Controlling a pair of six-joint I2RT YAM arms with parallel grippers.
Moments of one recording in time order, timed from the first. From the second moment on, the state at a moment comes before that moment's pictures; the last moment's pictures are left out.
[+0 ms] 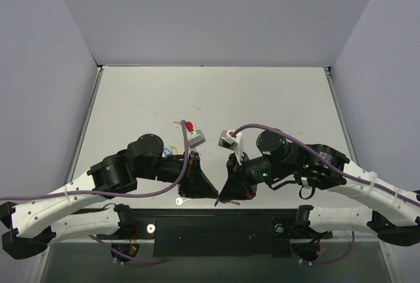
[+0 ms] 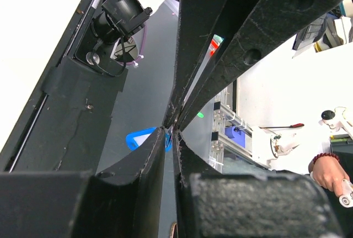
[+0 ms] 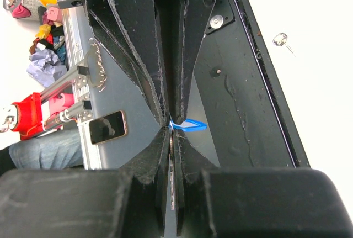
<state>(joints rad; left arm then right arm) -1.13 0.89 1.02 -0.40 0.50 -0.76 1.19 1.02 1.28 -0.81 -0.41 0.42</state>
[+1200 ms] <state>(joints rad) -1.15 0.74 0.94 -0.28 0.22 -0.94 1.19 0.91 1.15 -0.53 -0.22 0.61</state>
